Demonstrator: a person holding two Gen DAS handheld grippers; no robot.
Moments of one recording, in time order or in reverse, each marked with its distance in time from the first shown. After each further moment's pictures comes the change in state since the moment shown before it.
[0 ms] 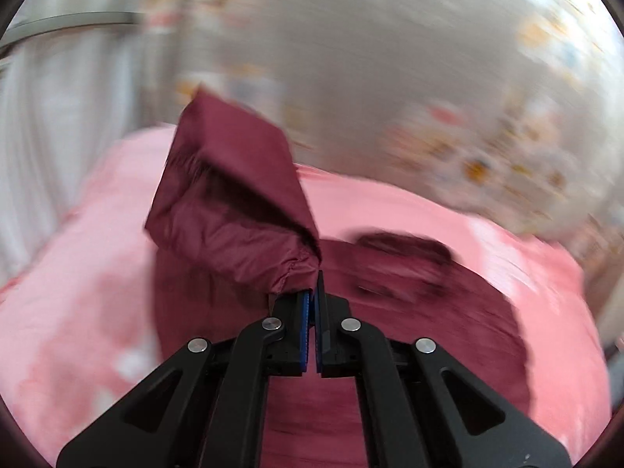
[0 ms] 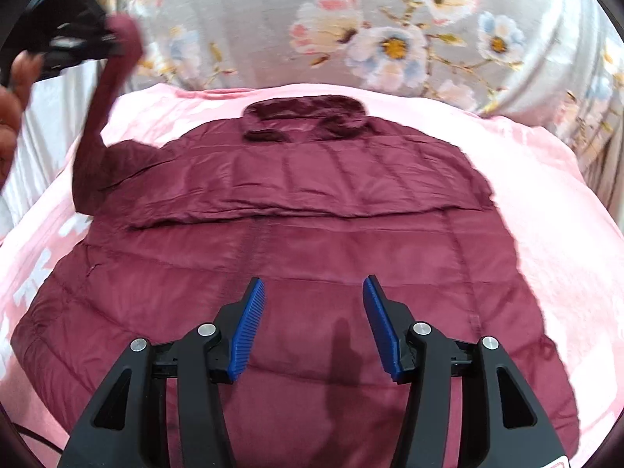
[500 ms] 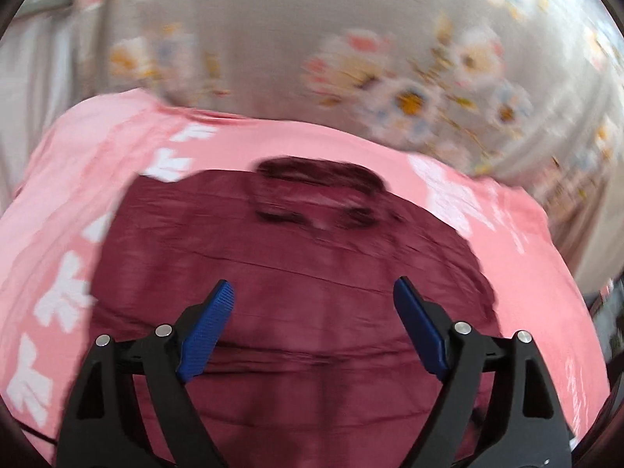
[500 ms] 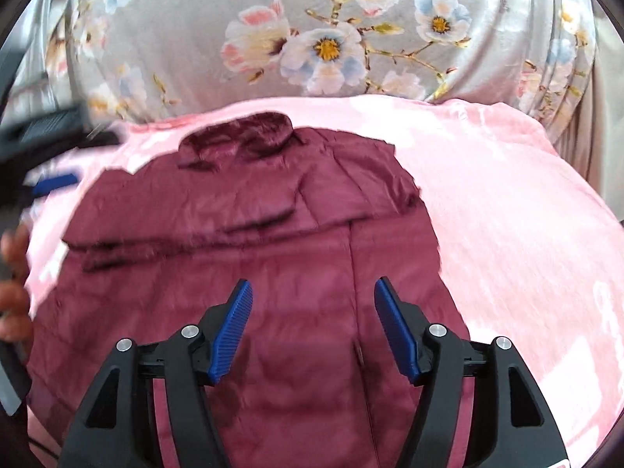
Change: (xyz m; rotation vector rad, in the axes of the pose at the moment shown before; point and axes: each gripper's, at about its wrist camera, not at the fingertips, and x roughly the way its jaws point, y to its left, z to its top) left arm 0.014 -0.038 -0.069 0.016 0.065 -0.076; right arm 0.009 -0.082 0.023 0.135 -0.023 -0.018
